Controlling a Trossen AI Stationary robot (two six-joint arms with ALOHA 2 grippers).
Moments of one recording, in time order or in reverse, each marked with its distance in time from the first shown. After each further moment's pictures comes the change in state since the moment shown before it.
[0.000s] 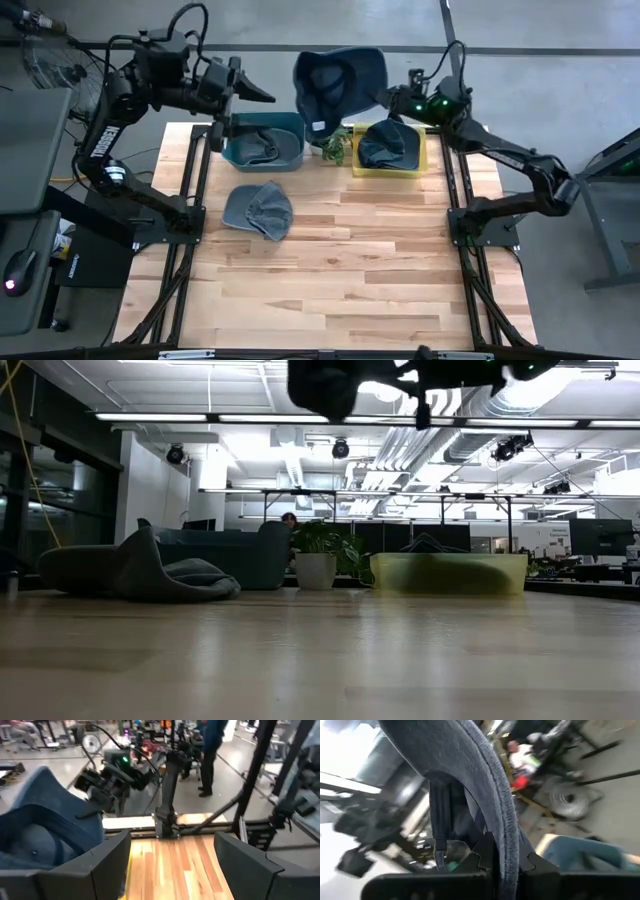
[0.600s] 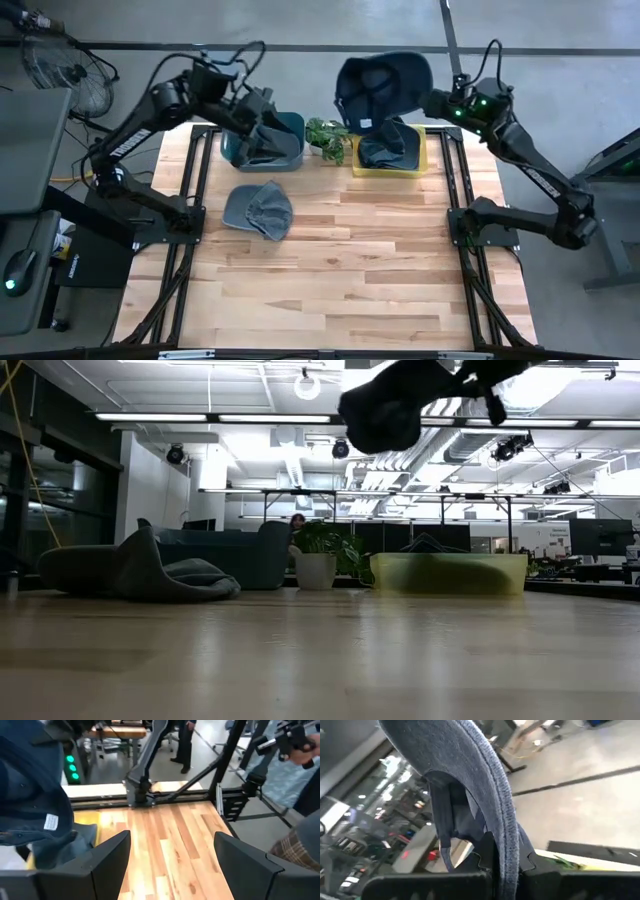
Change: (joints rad) left arm 0.001 -0.022 -0.316 0.083 0.147 0.060; right arm -0.178 -0.315 0.000 -0.589 0.129 -0.202
